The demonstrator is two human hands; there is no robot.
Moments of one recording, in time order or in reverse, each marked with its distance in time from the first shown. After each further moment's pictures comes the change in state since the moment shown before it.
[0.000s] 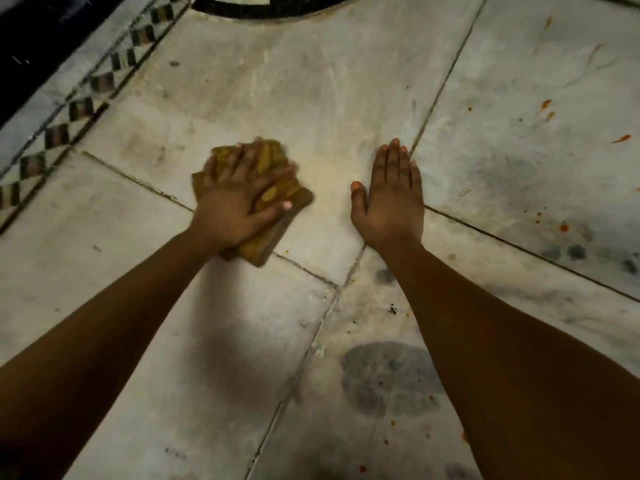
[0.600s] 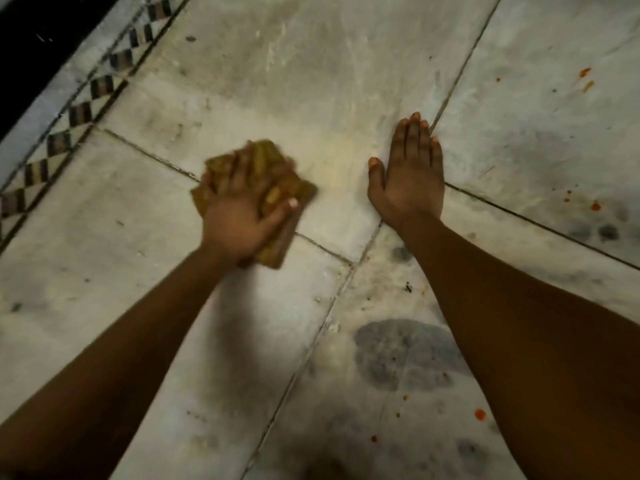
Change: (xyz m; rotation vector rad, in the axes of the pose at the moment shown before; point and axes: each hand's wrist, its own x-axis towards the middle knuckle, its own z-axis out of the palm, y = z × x) left_hand -0.044 0.011 0.008 0.010 0.015 -0.213; right_hand 0.000 0.000 0.000 -0.025 -0.018 -0.002
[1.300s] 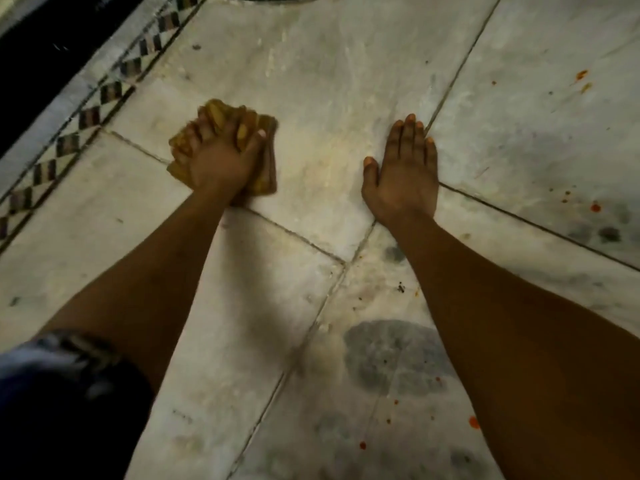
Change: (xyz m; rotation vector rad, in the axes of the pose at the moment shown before) left_hand 0.072 -0.012 -0.005 -0.114 0.061 -0.429; right_hand 0.004 0.002 0.002 0.011 0.017 0.006
